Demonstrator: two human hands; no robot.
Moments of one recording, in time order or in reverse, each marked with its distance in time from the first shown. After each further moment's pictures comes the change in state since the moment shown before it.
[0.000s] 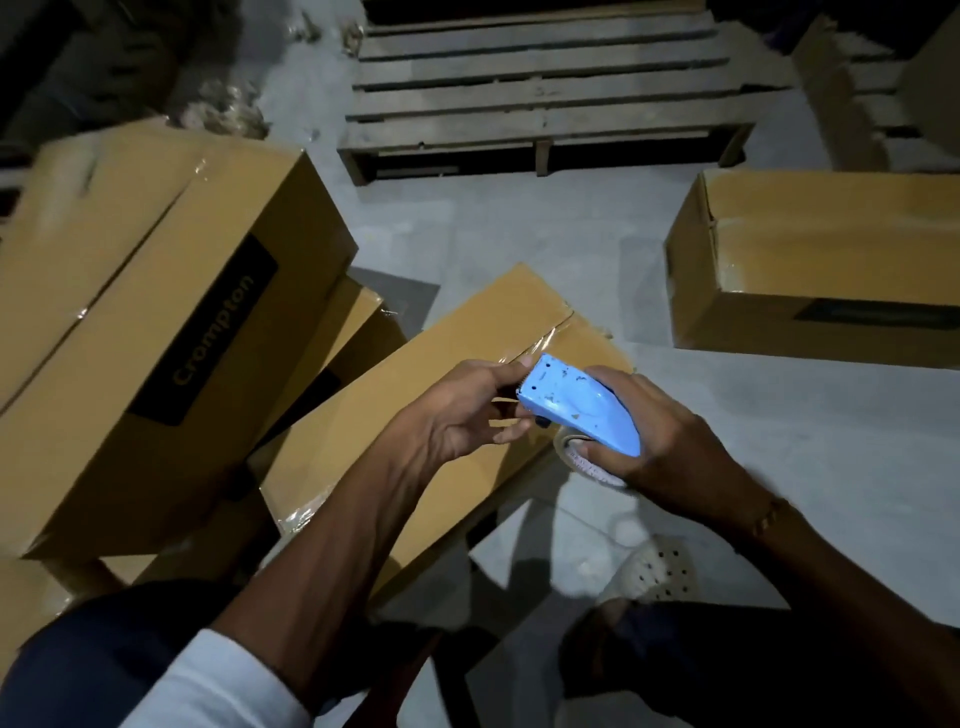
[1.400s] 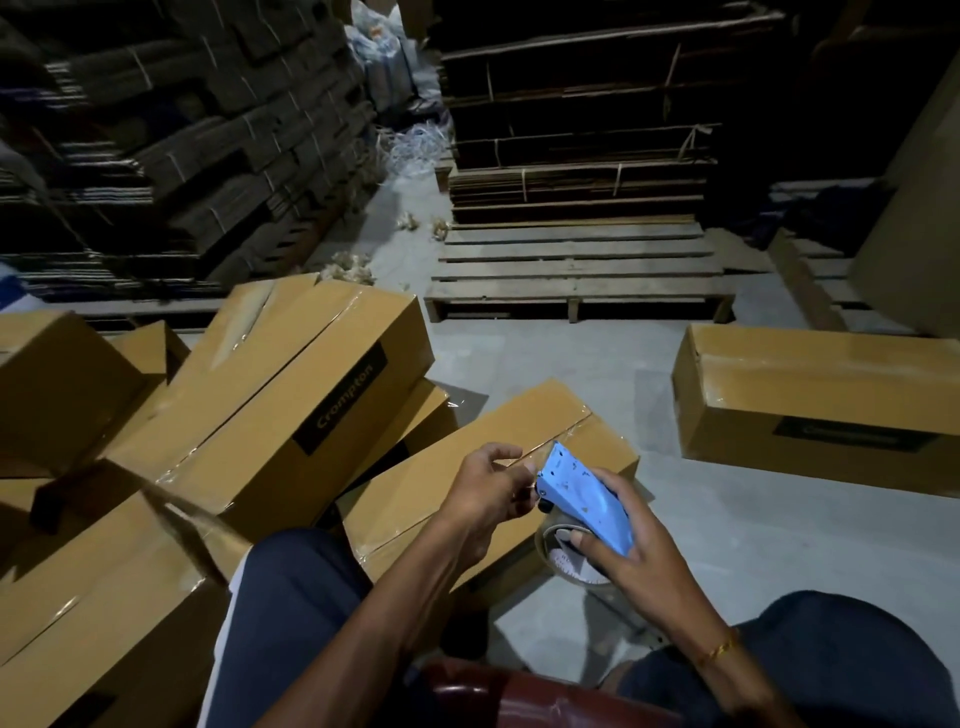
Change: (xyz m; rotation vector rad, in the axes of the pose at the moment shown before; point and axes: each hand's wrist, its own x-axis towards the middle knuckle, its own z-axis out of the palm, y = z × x) left_hand -0.186 -0.048 0.043 0.021 0.294 0.369; right_hand -0.115 -0.098 -0.020 0.577 0.068 0.041
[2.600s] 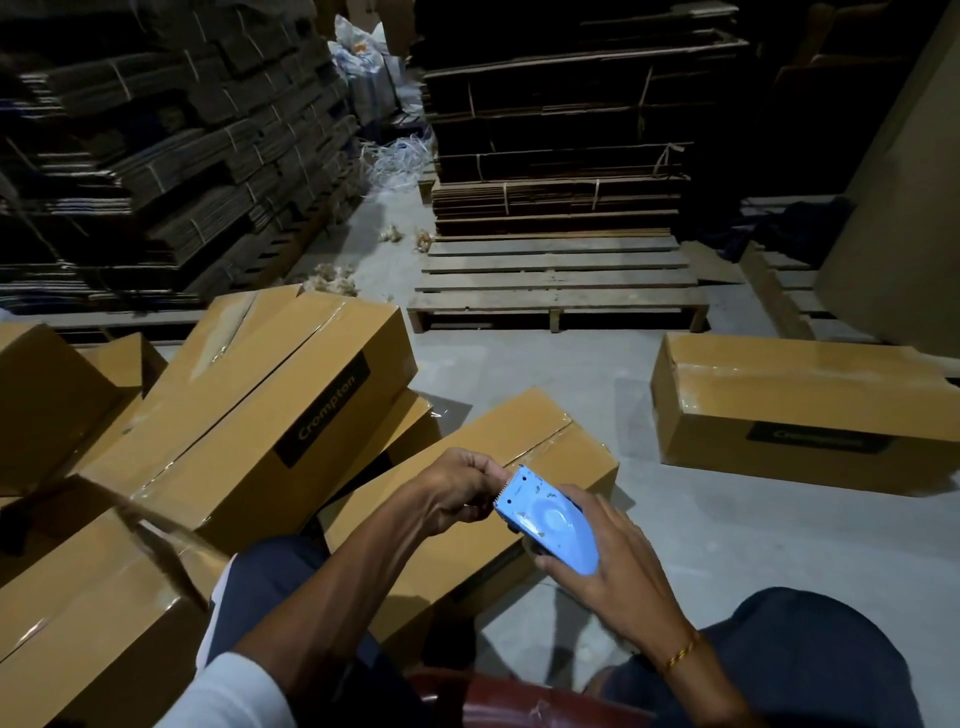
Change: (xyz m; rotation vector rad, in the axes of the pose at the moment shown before) left_hand 0.038 0.008 -0.024 0.329 -0.215 -0.107; right_hand -0.004 0.007 0.001 -0.488 -0.013 -0.099
